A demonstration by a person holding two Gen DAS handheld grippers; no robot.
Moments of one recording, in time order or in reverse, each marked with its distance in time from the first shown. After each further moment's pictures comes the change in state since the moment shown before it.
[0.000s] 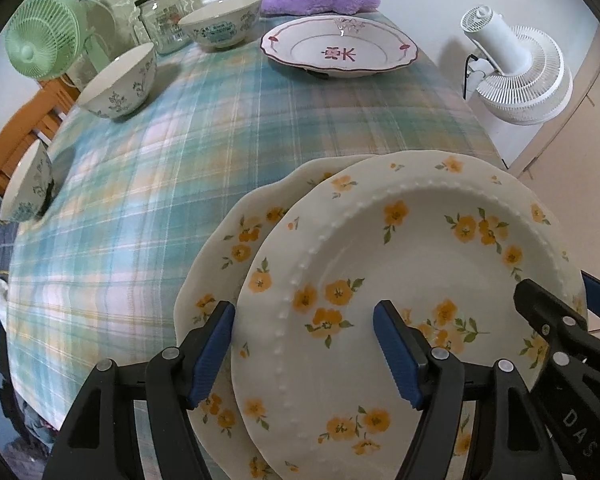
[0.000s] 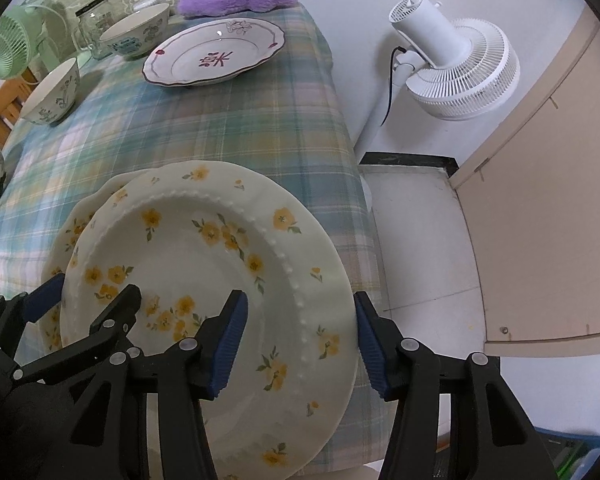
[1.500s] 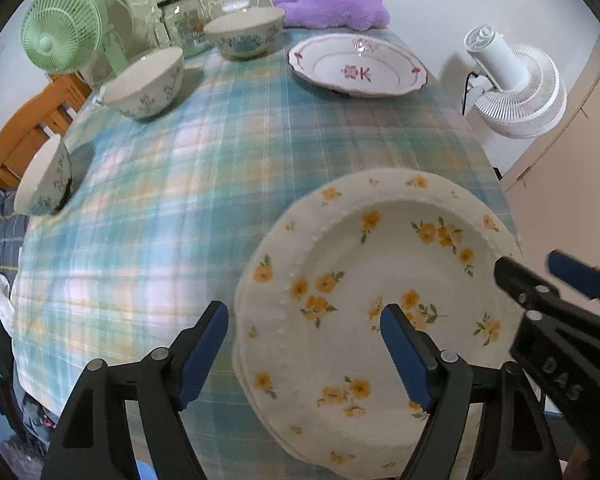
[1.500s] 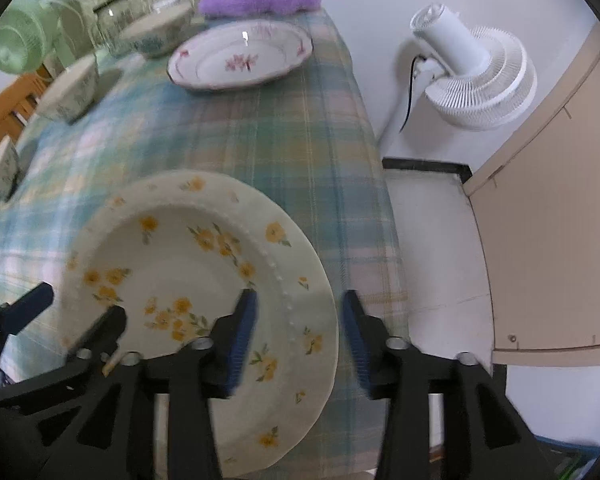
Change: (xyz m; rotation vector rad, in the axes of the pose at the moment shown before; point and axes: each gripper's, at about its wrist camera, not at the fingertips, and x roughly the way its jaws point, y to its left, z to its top) left arm -0.033 0.037 -0.002 -0.017 -0.019 -0.047; right arm -0.018 0.017 0.006 -0.025 -0.056 0.019
